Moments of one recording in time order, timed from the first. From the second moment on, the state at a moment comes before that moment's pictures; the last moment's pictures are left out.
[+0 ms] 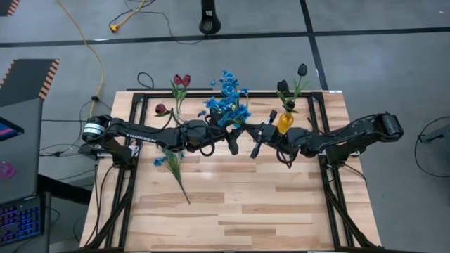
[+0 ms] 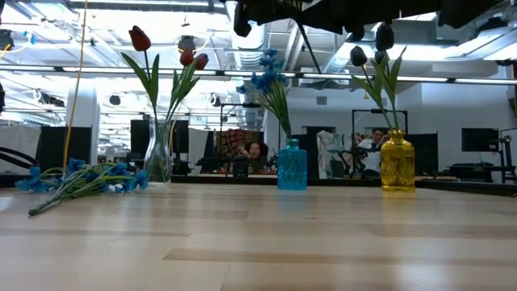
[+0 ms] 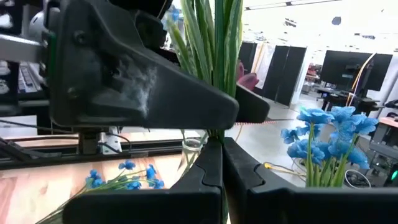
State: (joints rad) left arm -0.03 1.62 1.18 0.45 -0.47 -0.12; right arm 0.10 1.28 0.67 0.74 0.57 -0.22
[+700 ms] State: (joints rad) left arm -0.03 1.62 1.18 0.45 -0.51 -0.09; right arm 0.10 1.28 0.67 0.74 0.57 -0.22
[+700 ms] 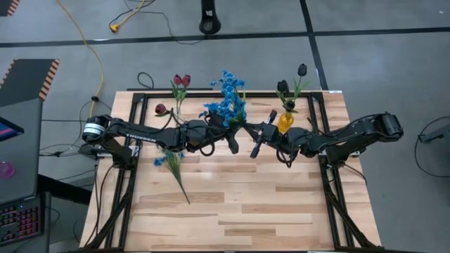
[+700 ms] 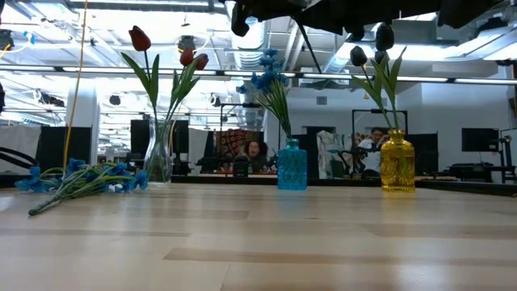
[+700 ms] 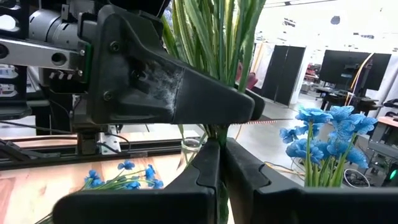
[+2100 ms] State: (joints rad) left arm 0.04 1.86 1.18 0.66 -0.74 0.17; right arm 0.15 1.03 0.67 0.20 0.73 -0.18
